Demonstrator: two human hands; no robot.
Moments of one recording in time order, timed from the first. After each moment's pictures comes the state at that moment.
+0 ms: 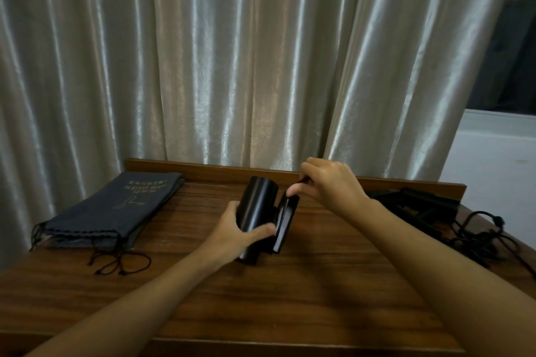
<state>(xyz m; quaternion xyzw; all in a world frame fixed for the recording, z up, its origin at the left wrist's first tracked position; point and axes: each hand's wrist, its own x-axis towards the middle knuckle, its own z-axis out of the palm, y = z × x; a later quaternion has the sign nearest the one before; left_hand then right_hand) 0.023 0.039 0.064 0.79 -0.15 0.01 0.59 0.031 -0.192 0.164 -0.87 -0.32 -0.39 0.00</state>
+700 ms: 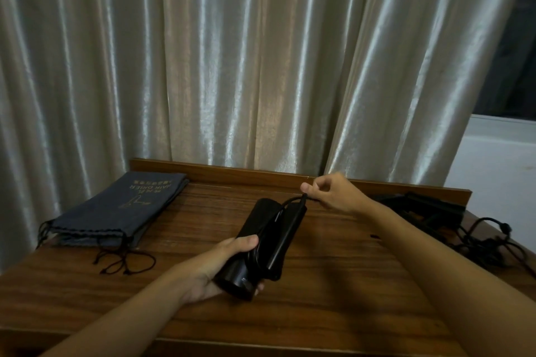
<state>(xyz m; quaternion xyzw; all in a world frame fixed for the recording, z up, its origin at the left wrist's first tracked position) -0.015 0.068 0.064 0.56 -0.09 -0.34 0.75 0.058 -0.210 0.147 -0.90 -0.20 -0.05 0.38</state>
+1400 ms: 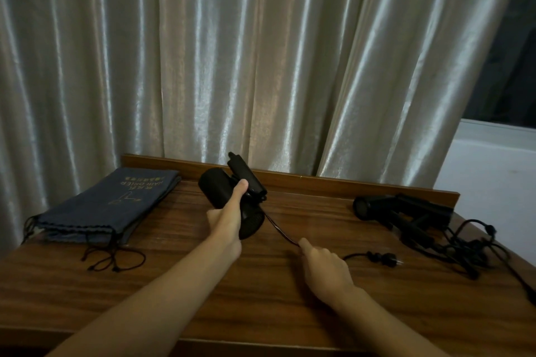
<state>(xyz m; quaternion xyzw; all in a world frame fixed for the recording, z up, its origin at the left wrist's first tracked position) 0.032 0.004 0.088 0.45 0.19 0.03 0.87 -0.007 -0.184 0.037 -0.99 -0.04 -0.07 0.09</state>
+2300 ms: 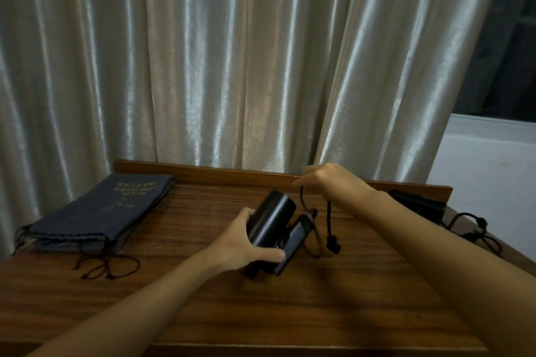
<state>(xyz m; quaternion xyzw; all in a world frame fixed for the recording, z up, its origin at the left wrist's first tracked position) 0.019 0.021 0.068 0.82 -0.22 -0.07 0.52 0.029 -0.216 0.184 -0.93 -0.32 -0.18 -0.06</state>
